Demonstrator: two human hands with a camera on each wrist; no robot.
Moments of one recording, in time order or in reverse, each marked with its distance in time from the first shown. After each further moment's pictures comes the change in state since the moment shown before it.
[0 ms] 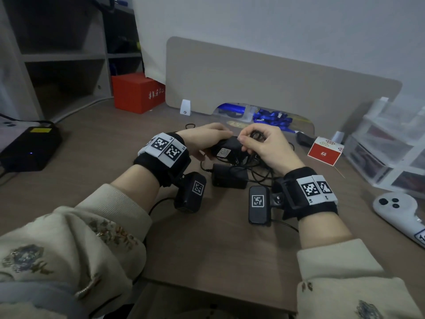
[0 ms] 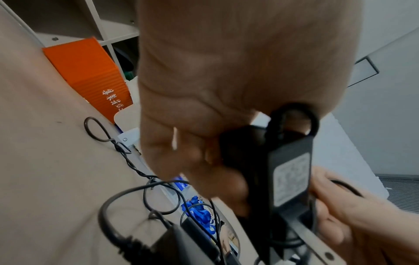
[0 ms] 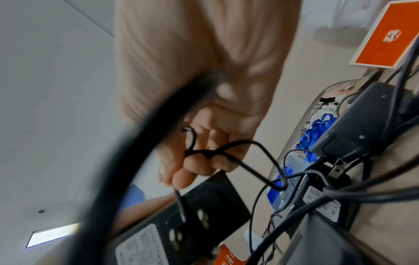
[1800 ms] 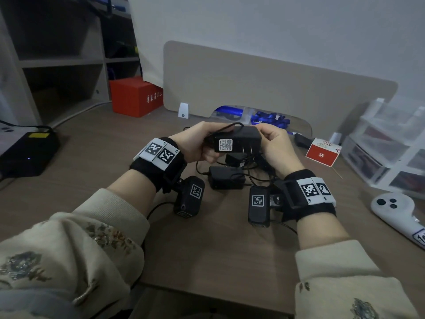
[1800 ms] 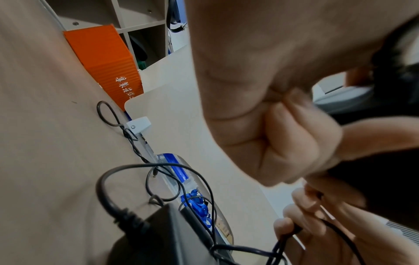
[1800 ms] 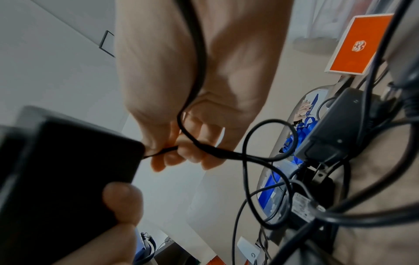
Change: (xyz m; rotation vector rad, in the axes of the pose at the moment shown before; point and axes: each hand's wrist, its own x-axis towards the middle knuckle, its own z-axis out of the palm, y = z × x) left_hand -0.012 -0.002 -0.001 -0.631 -0.286 0.164; right_hand 0.003 0.013 -0.005 0.151 0.158 0.025
